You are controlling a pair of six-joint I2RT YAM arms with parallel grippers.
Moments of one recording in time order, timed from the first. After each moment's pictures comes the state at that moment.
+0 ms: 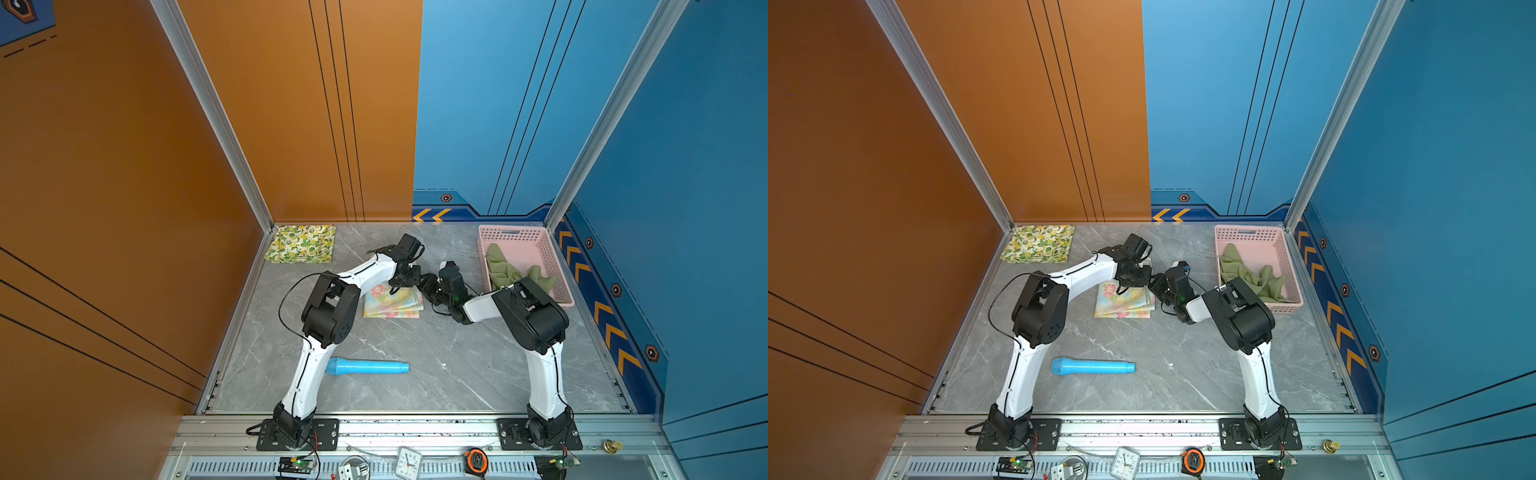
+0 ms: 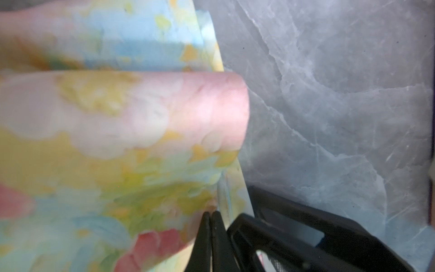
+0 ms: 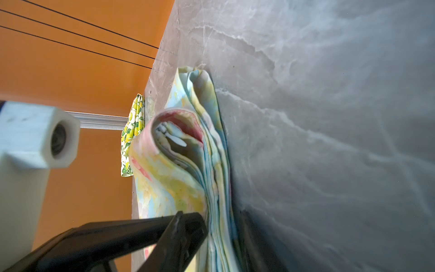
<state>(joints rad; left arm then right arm) -0.57 2.27 1.82 -0.63 0.07 -0.48 0.51 2.11 0.99 0.65 -0.15 1.16</state>
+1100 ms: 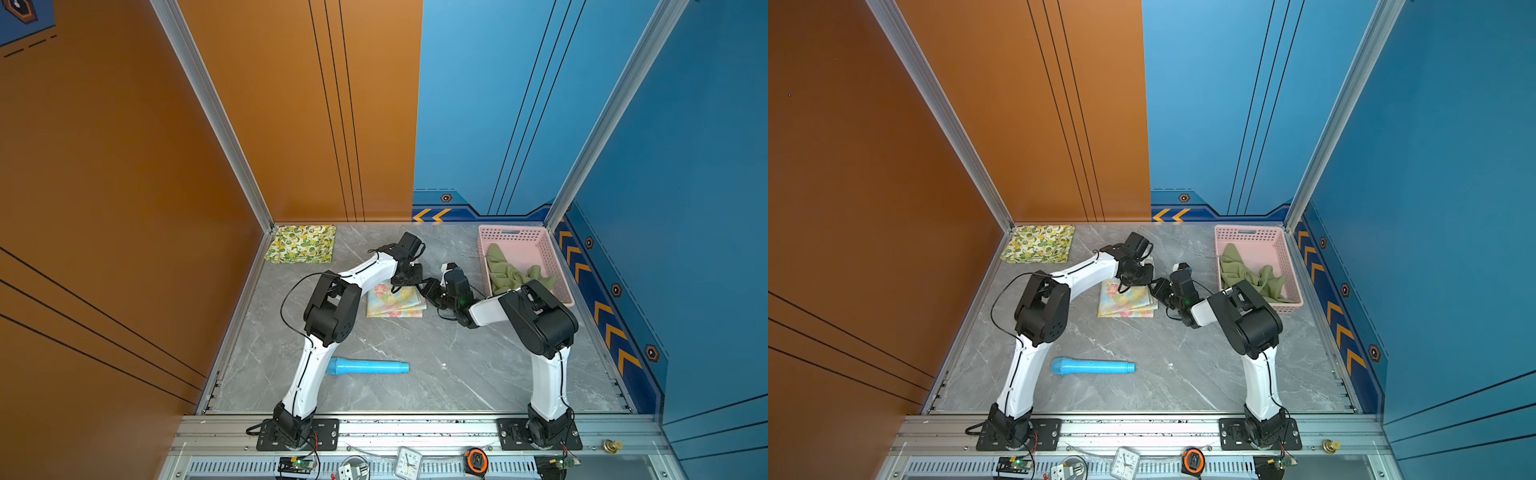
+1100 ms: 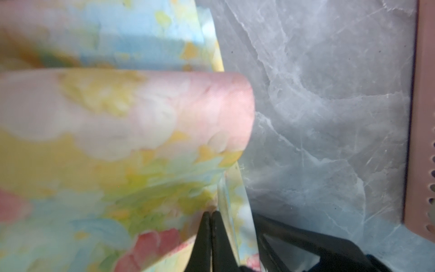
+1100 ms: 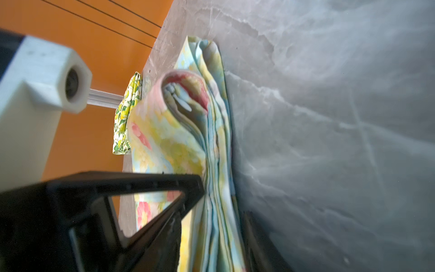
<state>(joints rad) -0.56 2.30 1.86 -0.63 0.11 -0.52 0.50 2.04 0.90 0.62 -0.23 1.04</state>
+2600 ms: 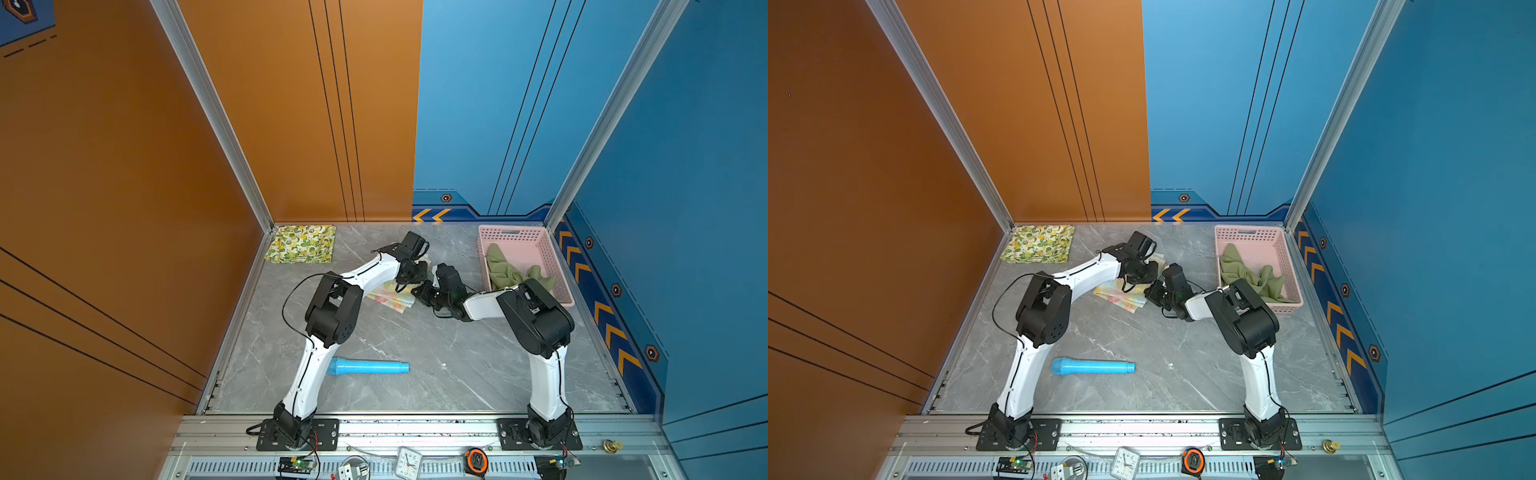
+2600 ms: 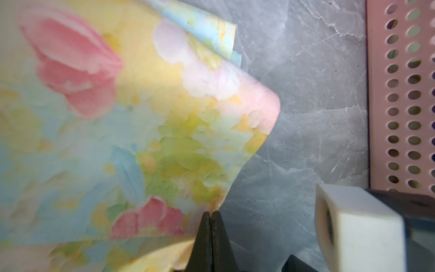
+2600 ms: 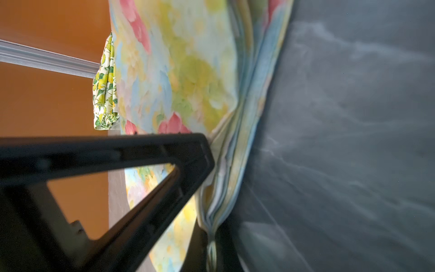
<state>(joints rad) -0.58 2.30 1.86 -0.58 0.12 -0.55 0.53 2.06 1.03 0.39 -0.27 0.99</state>
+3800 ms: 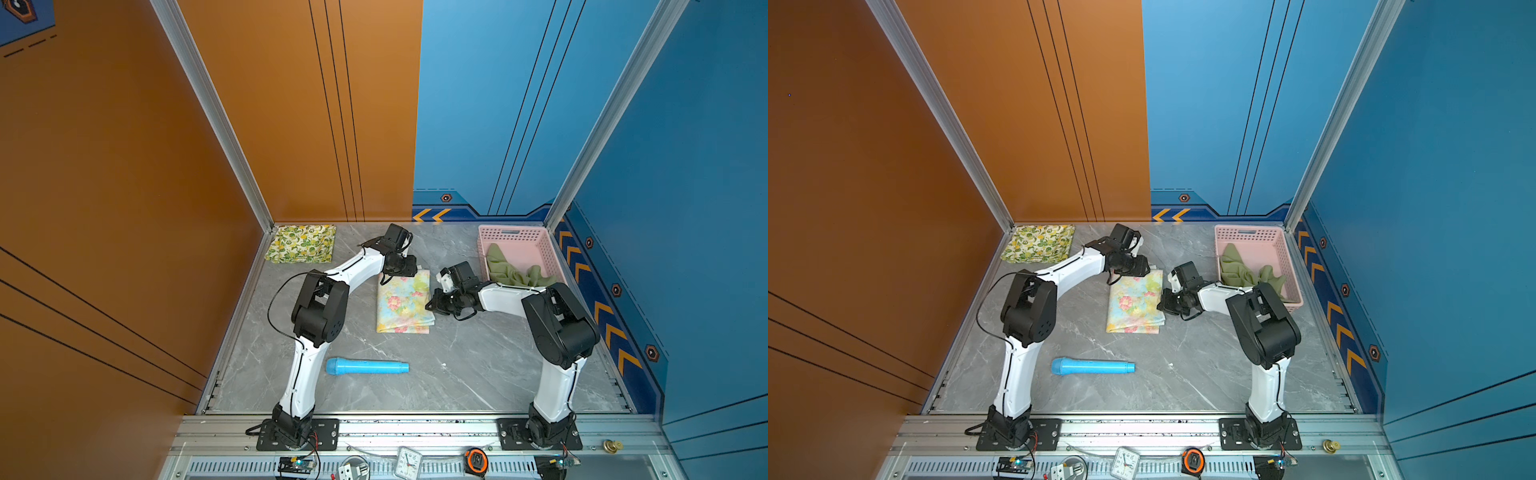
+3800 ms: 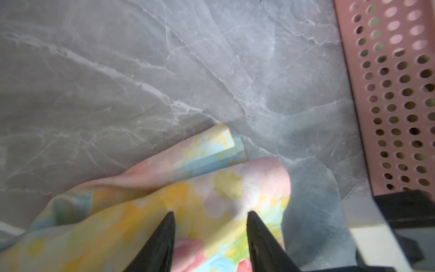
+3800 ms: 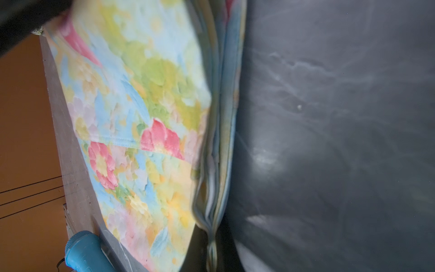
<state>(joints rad) -0.48 2.23 1.78 -0.53 0.20 -0.33 0.42 1.91 1.05 -0.16 -0.45 0.59</state>
